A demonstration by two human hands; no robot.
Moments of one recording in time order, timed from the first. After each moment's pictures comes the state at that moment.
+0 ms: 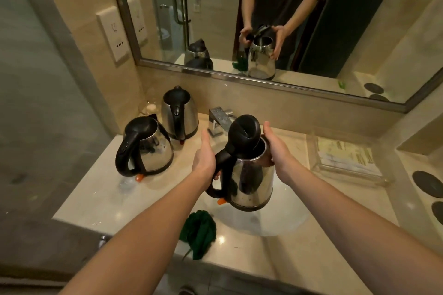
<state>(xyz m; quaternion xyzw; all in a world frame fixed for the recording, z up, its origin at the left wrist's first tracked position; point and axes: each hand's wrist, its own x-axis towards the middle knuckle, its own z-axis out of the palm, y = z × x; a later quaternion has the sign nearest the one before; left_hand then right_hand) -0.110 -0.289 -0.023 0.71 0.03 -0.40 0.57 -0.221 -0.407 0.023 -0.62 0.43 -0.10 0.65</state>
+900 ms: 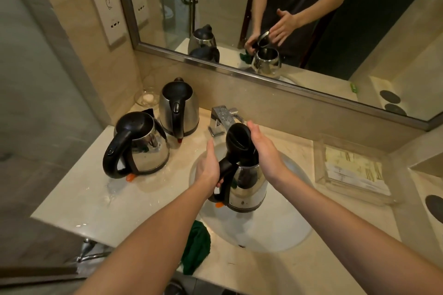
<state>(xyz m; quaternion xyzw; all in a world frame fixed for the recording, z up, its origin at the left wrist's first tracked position) -0.086 -0.324 -0.076 0.74 0.08 -0.38 0.55 -0.174 -0.407 0.013 -0.75 0.30 -0.11 0.58</state>
